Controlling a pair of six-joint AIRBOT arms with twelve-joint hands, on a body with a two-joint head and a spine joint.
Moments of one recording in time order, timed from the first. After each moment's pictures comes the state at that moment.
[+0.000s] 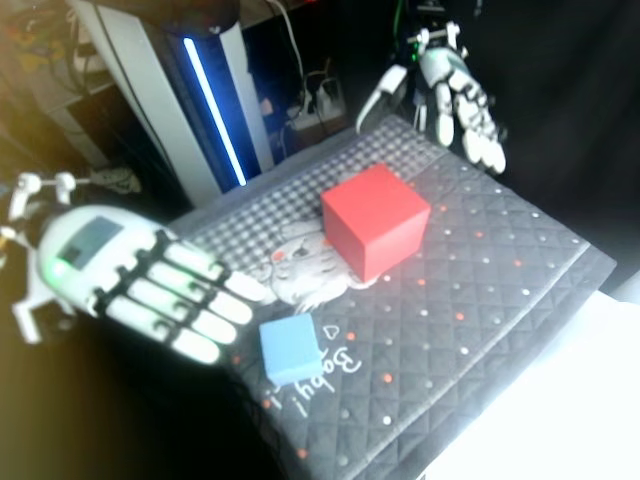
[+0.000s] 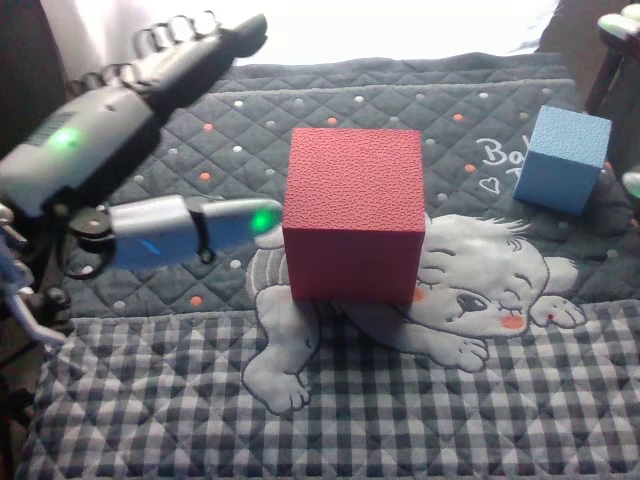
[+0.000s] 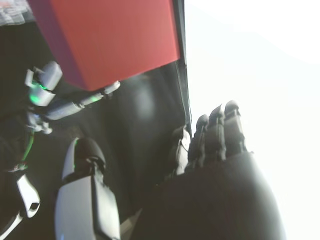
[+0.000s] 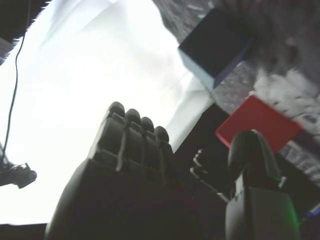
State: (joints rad) left arm 0.93 -0.96 0.99 -0.20 -1.16 0.91; right arm -0.83 -0.80 1.04 0.23 0.96 -0.89
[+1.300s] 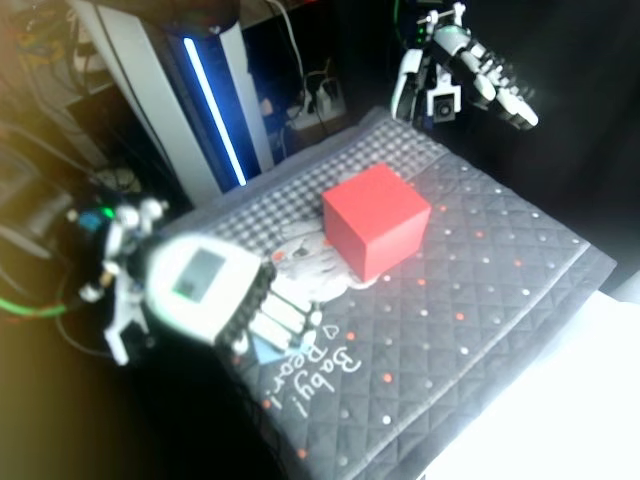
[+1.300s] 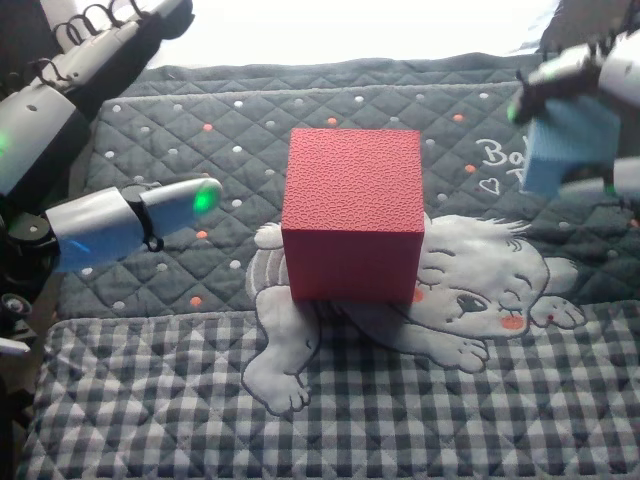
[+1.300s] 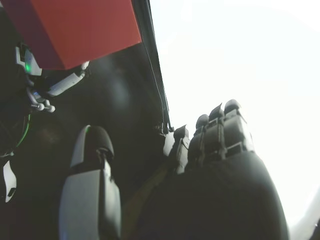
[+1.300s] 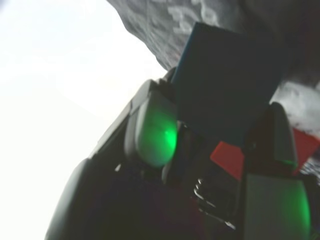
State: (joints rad) left arm 1.03 -0.92 0.96 -0.29 -1.31 0.92; right arm -0.54 -0.90 1.12 0.02 0.60 -0.90
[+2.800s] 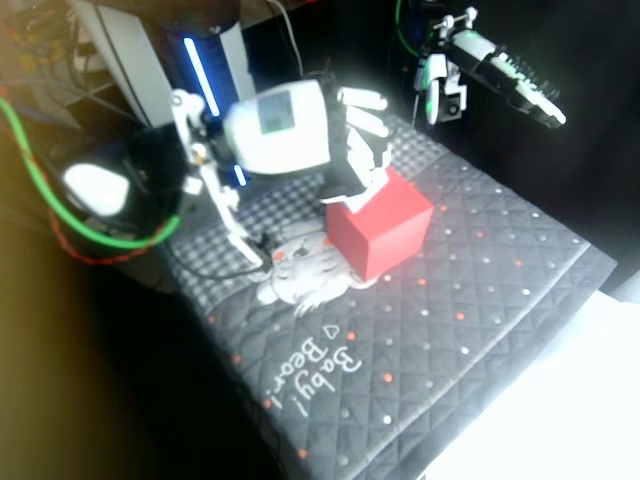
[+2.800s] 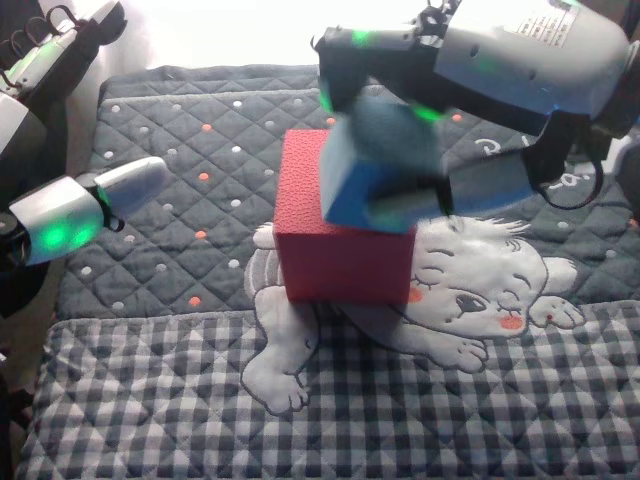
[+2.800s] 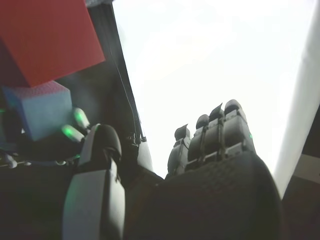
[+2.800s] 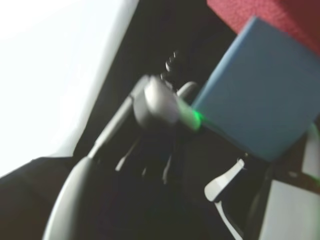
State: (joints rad) left arm 1.09 -0.93 0.99 -0.44 -1.35 0.92; right arm -0.40 -1.09 1.17 -0.40 0.78 -0.52
